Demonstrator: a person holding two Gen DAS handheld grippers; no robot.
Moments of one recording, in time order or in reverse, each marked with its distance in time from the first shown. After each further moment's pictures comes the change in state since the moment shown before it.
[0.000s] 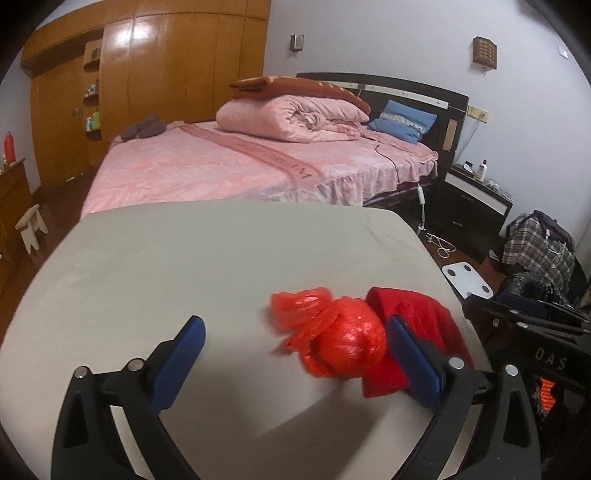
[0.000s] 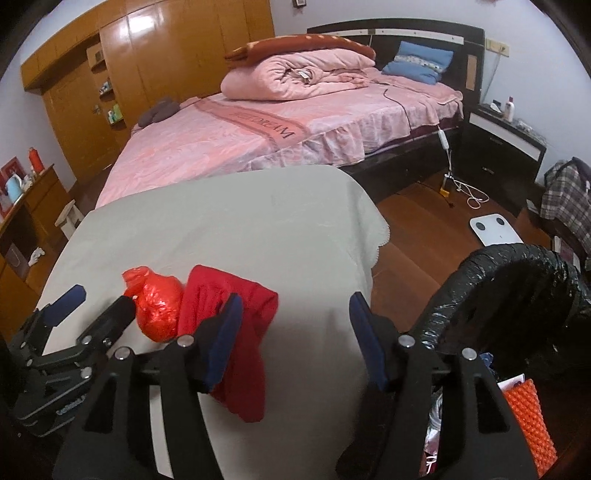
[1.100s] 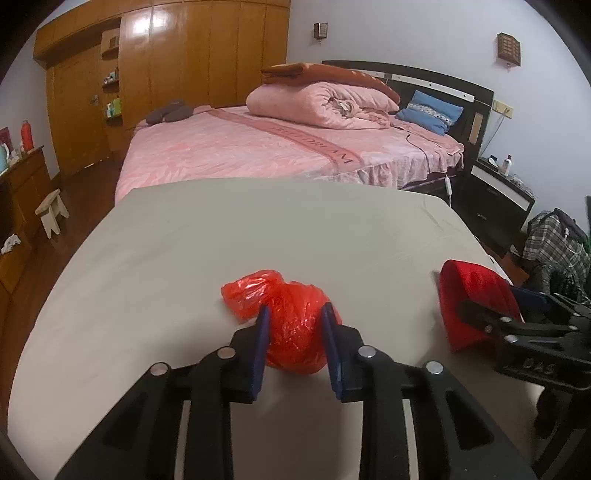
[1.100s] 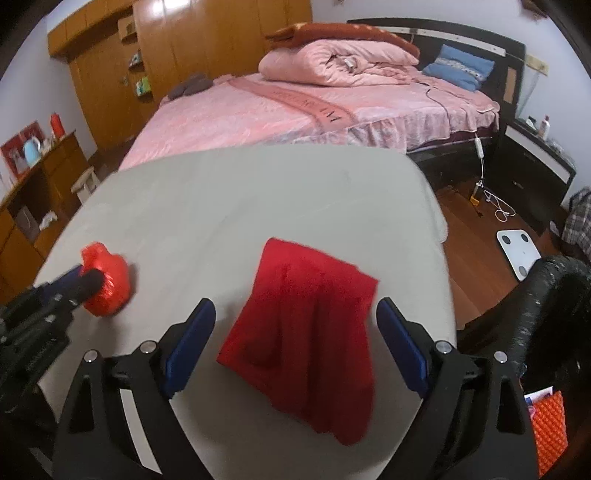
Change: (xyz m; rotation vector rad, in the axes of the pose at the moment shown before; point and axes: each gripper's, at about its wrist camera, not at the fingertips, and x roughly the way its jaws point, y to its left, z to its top) left arm -0.018 0.069 -0.014 -0.033 0.050 0.086; right arm 0.035 0.067 -0.012 -0.128 0.055 0.055
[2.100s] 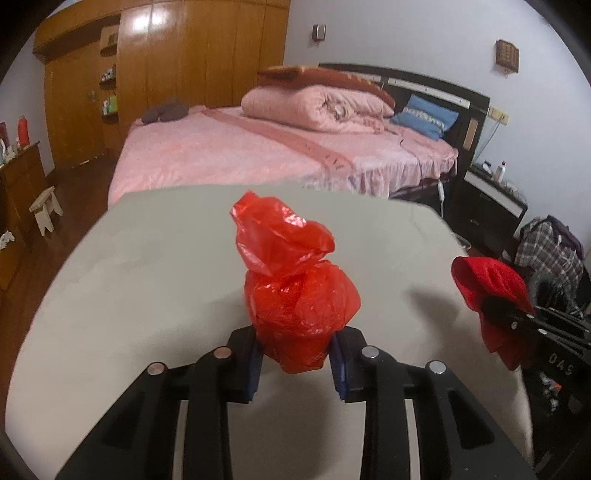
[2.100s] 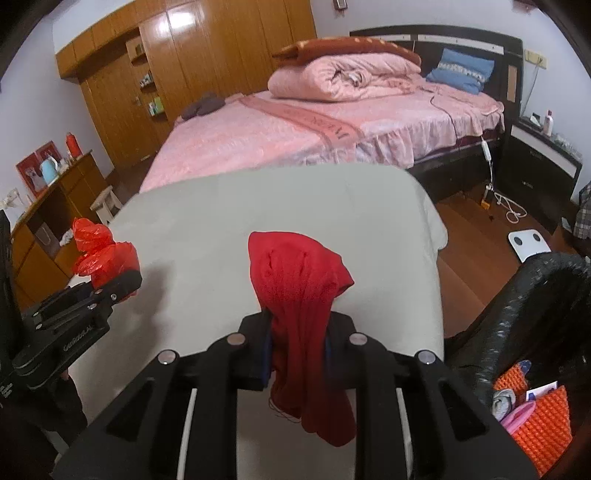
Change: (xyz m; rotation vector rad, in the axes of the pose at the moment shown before) left arm -0.020 -0.012 0.007 -0.018 -0.014 -0.033; right arm -0.048 -0.015 -0.002 0.046 -0.085 0.096
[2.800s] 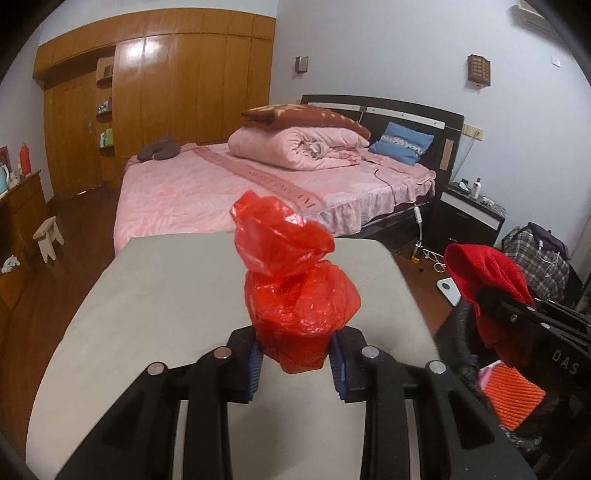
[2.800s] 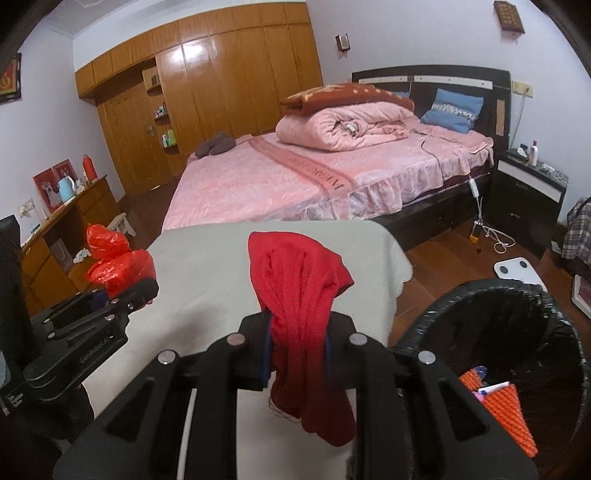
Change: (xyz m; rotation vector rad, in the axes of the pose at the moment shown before) left arm -0.095 -0.064 0.011 0.047 -0.112 -0.022; right arm -0.123 -0.014 0.004 -0.021 -0.154 0.011
